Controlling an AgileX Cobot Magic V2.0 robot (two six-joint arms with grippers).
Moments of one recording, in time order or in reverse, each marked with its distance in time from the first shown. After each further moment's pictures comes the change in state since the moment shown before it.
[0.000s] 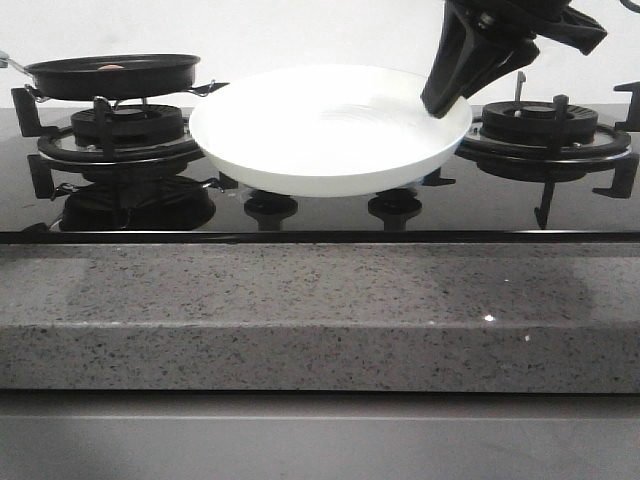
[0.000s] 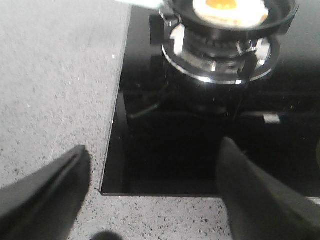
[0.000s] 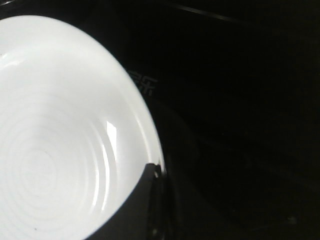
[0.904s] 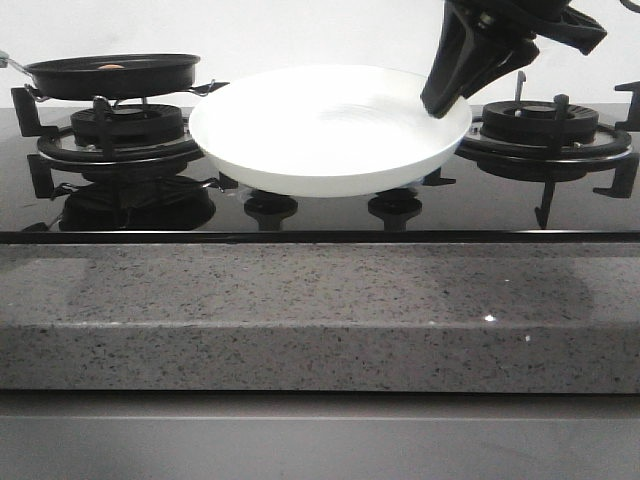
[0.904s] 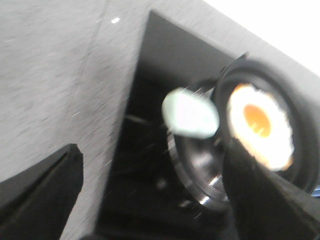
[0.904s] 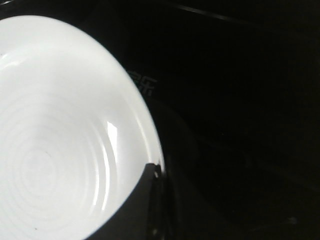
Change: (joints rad) left arm 0.463 0.828 -0.729 -0.892 0.393 0.499; right arm 0.000 0.000 0.000 0.000 0.000 -0.002
